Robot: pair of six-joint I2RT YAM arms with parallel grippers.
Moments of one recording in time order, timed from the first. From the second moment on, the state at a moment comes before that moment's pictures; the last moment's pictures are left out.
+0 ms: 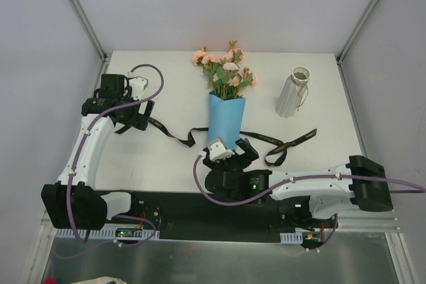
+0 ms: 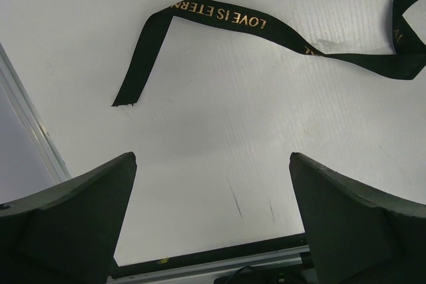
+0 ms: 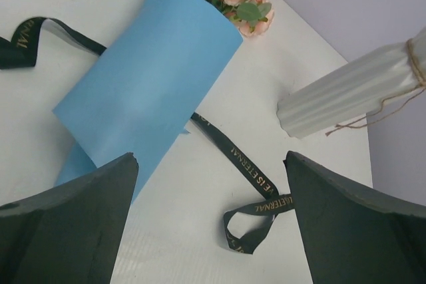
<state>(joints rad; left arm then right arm) -0.02 1.21 1.13 -0.89 0.10 0.29 1.51 1.37 0.87 -0.24 1.28 0.13</state>
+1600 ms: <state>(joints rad) -0.02 1.21 1.16 -0.90 0.11 0.31 1.37 1.50 0.86 0.57 1.32 -0.57</state>
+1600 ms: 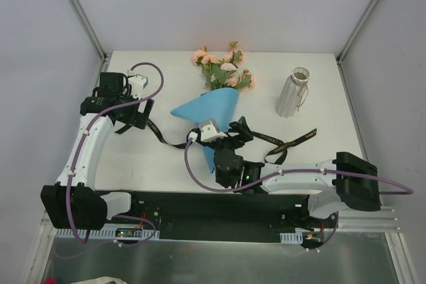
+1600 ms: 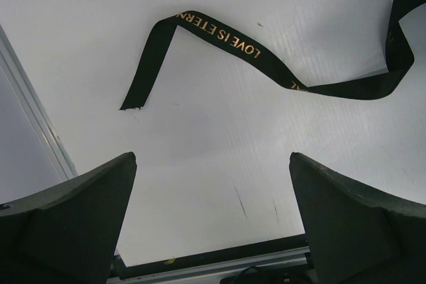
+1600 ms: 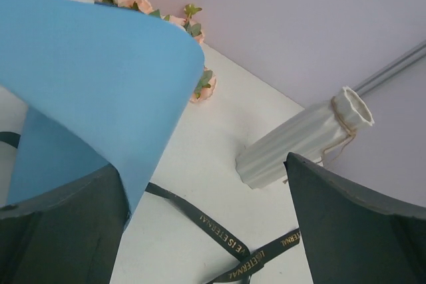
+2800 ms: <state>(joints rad) -0.06 1.21 1.28 -0.96 0.13 0.30 0.80 0.90 0.77 -0.77 0.89 0.93</state>
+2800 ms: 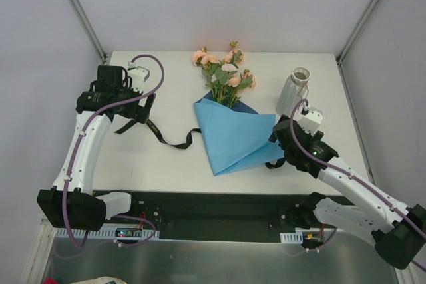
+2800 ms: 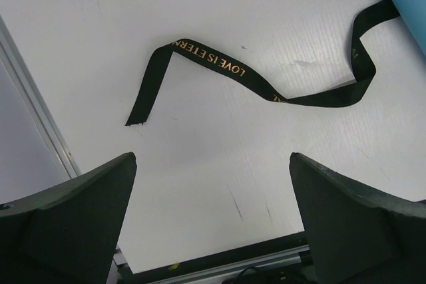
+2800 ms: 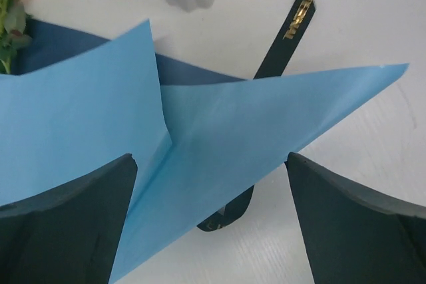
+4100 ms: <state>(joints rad) -0.06 1.17 1.26 -0.98 0.13 0.30 0.41 1.33 0.72 -0.18 0.14 0.63</state>
